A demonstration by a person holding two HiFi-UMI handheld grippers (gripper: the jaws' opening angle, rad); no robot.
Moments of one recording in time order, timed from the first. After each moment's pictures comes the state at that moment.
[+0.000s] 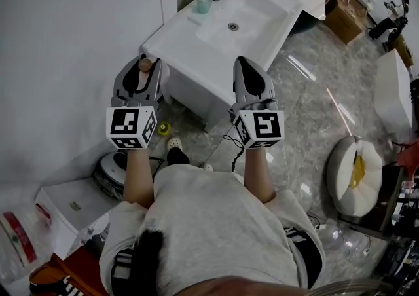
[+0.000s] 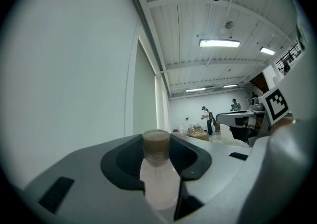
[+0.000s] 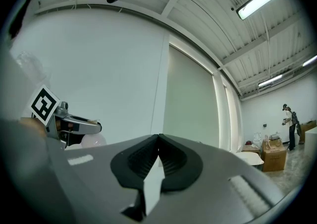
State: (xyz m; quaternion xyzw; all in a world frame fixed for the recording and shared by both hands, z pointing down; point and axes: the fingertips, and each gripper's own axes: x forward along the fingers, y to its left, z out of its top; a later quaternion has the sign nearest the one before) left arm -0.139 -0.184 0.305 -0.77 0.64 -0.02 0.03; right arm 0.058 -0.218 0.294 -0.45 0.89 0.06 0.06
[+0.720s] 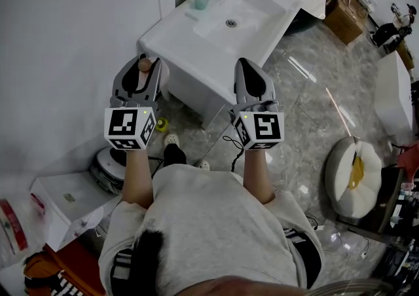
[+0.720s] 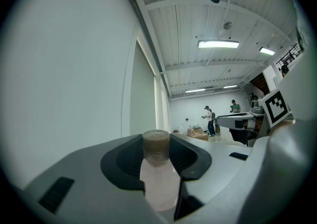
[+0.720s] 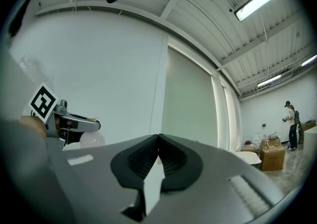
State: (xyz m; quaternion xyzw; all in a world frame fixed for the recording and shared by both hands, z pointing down) left arm -0.109 -0.156 0.303 -0.77 0.64 -0.02 0.03; right arm 0.090 -0.194 0.299 -0.46 0.89 0.06 0.06
